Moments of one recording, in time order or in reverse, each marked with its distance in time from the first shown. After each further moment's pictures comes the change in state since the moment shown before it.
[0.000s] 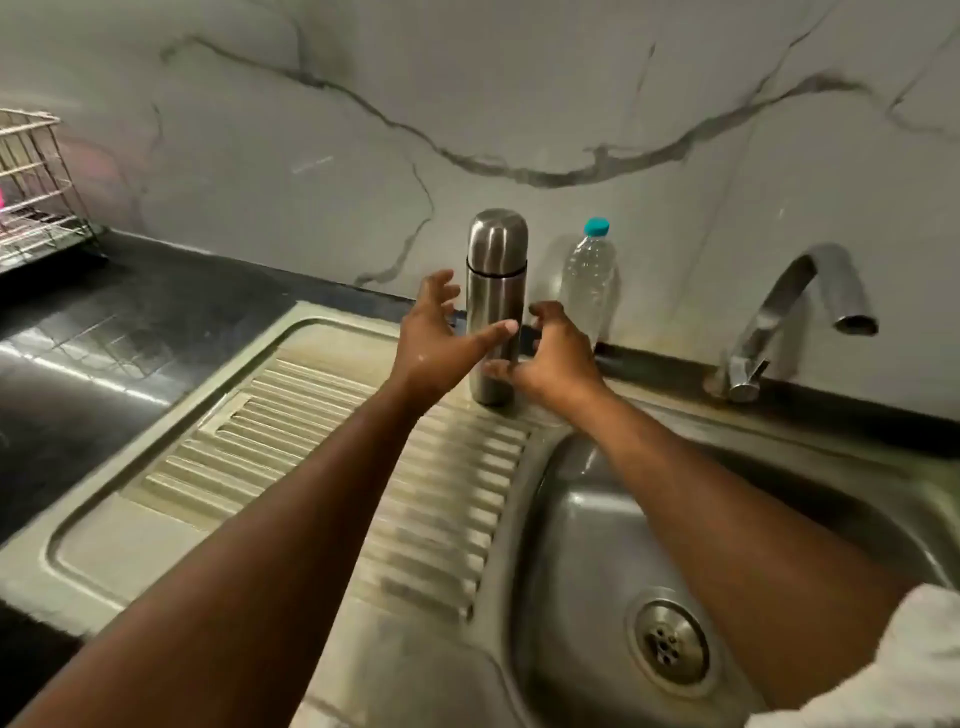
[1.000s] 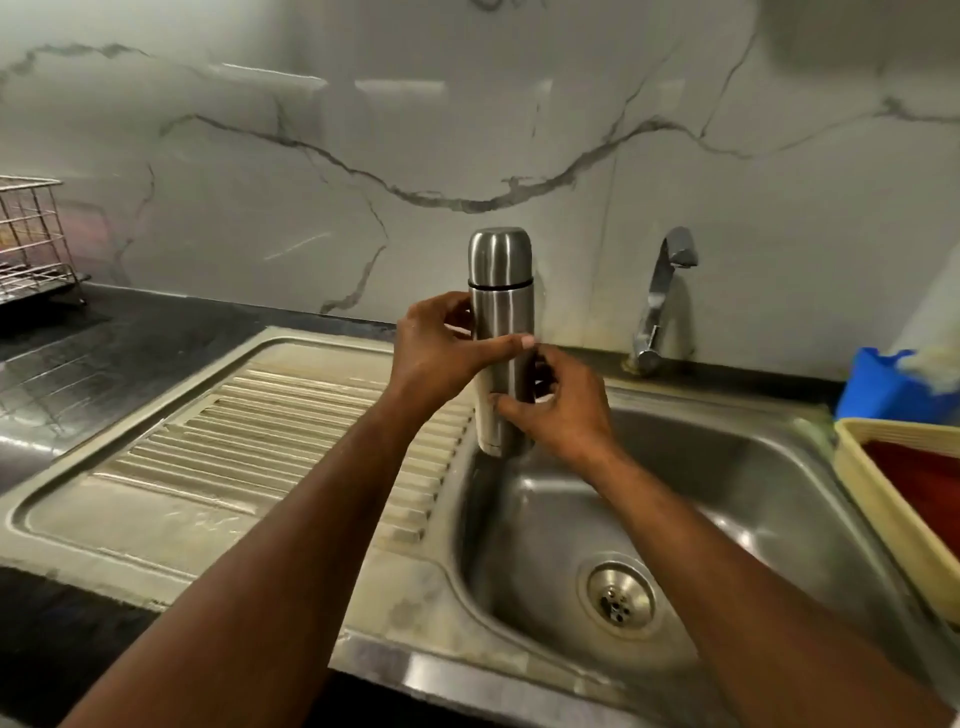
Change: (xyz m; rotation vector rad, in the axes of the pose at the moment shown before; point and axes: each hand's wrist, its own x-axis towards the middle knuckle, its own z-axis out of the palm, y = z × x) left_hand -0.098 0.029 0.036 -0.028 -0.006 0.291; right_hand -0.137 0.067 -0.029 0.095 0.271 -0.242
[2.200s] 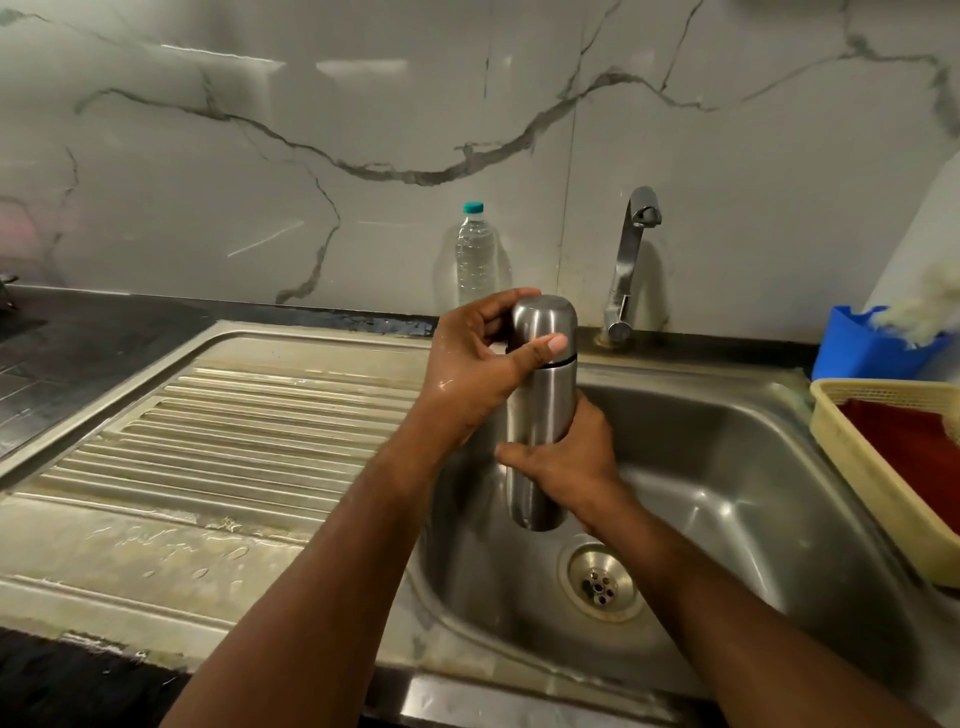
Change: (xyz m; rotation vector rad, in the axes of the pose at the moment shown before) left_hand -0.034 0.012 0.069 -0.295 -0.178 0.103; right_hand -0.046 0.062 -0.006 0.172 0.072 0.292
